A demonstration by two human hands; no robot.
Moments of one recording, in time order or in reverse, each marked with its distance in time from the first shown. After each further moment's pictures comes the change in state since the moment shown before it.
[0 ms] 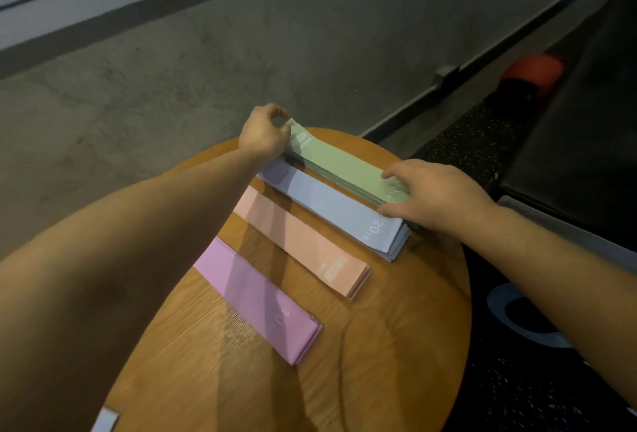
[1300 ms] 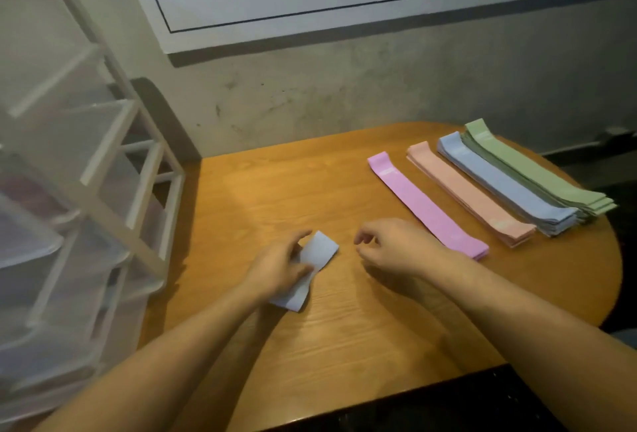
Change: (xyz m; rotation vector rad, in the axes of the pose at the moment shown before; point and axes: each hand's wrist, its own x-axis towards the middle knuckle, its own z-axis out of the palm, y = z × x) left_hand -0.419 -0.208 -0.212 0.049 -0.146 -0.272; right_hand -0.154 -0.297 0.086 0.050 -0.266 -0.521
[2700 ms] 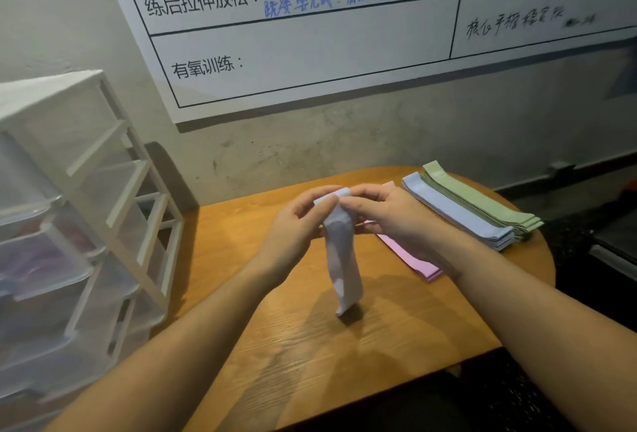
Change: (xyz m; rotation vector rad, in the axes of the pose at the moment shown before) left_hand -0.063 0.174 -0.071 -0.795 0.089 0.342; right_hand -0.078 -0.032 -0.097 1.095 0.168 -0.208
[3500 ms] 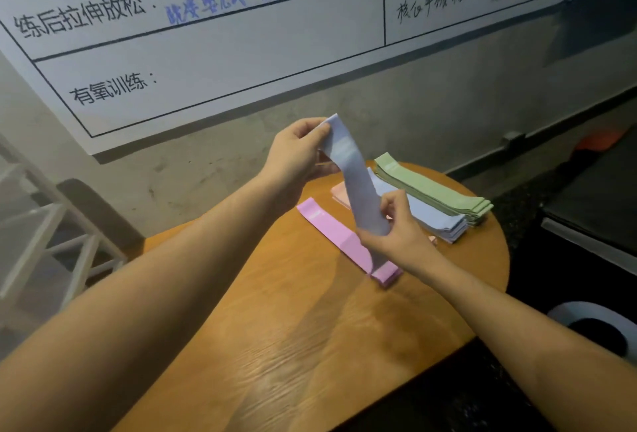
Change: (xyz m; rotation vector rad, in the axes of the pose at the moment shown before) left_hand 0.137 0.051 0.099 -0.036 0.049 -0.085; right_hand -0.016 0.092 -0.103 -0.373 0.440 -0.059
